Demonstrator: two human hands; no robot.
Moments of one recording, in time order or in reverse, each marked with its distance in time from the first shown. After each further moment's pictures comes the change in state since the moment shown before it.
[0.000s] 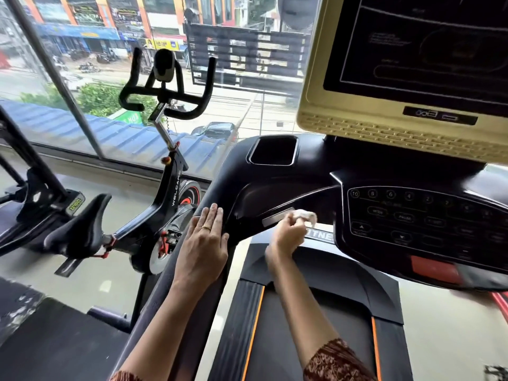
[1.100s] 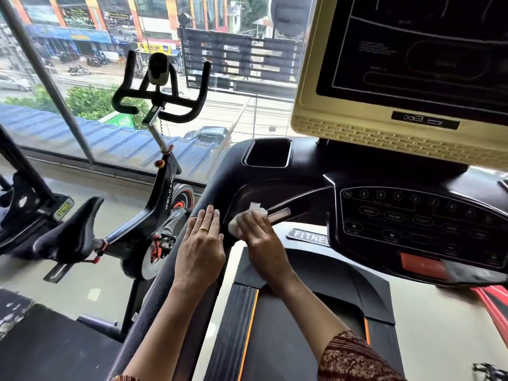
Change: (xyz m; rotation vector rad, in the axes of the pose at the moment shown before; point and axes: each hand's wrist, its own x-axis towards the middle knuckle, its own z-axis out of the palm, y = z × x) left_hand -0.003 0.000 0.006 0.050 0.050 0.012; right_hand 0.019 0.050 -0.024 -0.864 -0.652 -1.467
